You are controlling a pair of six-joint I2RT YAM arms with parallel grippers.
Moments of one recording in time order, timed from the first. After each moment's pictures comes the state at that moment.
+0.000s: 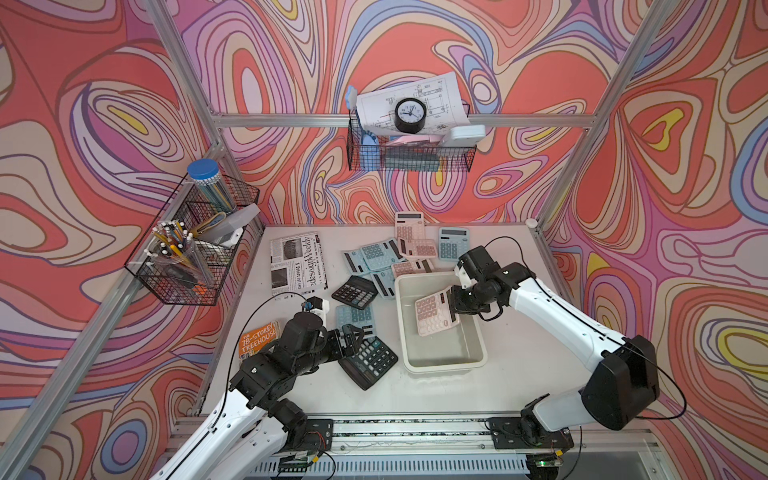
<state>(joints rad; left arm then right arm) -0.58 0.63 0.70 -0.77 0.07 -0.78 0.48 1.49 1.25 -0.95 -0.11 0.45</state>
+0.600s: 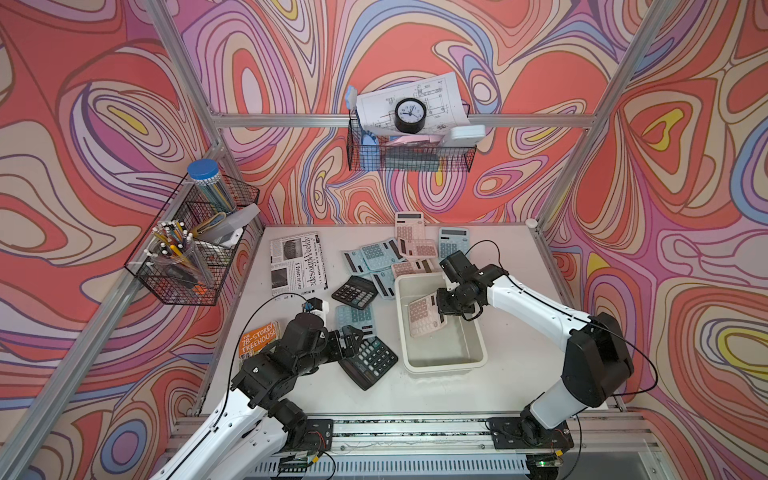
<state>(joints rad) -0.58 0.63 0.69 -0.77 0.05 -0.77 0.53 1.62 1.24 -0.84 -0.05 0.51</state>
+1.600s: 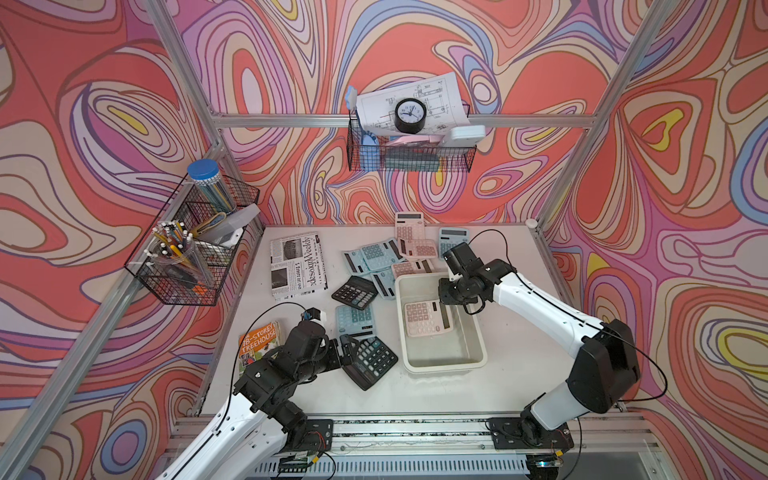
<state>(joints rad) -0.58 0.59 0.60 -0.83 0.04 -0.81 0.53 1.55 1.31 -0.84 0.01 0.47</state>
